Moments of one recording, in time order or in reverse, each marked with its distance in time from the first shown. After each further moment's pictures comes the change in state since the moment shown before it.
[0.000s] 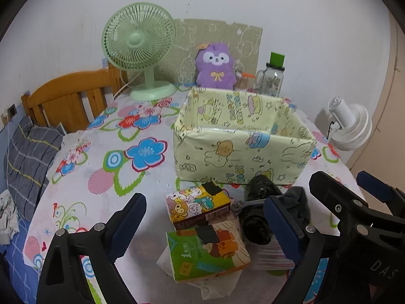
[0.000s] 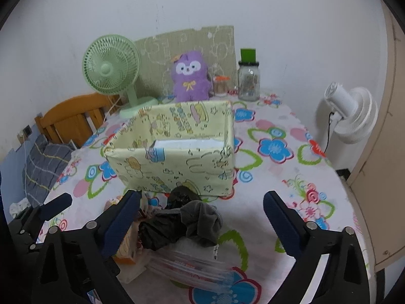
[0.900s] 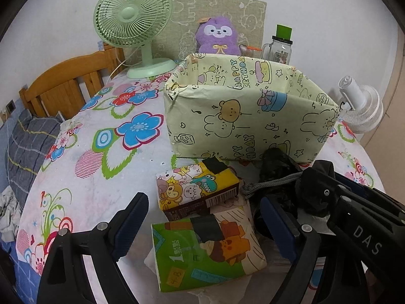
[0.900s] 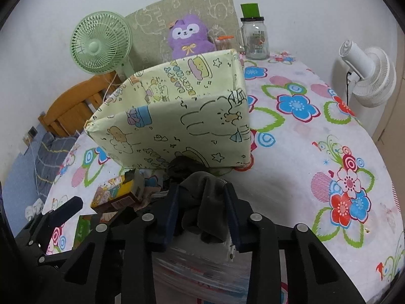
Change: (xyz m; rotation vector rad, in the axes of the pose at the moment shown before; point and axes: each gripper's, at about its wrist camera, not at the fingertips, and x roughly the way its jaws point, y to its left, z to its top) left arm 0.039 -0.005 -0.015 0.016 0.095 0.029; right arm 0.056 -0.006 -0.021 0.092 0.141 0.087
